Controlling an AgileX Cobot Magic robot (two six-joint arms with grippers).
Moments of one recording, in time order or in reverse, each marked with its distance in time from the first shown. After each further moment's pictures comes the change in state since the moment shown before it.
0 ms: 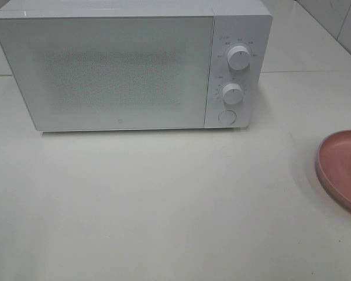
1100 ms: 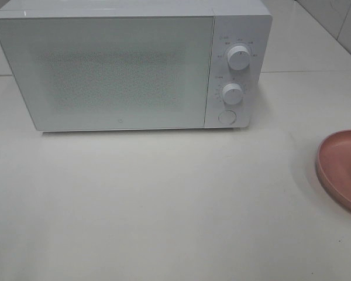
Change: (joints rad) left arm 0.000 0.000 0.000 0.000 0.009 0.000; right arm 0.000 0.088 -0.035 0.005 -0.137 0.023
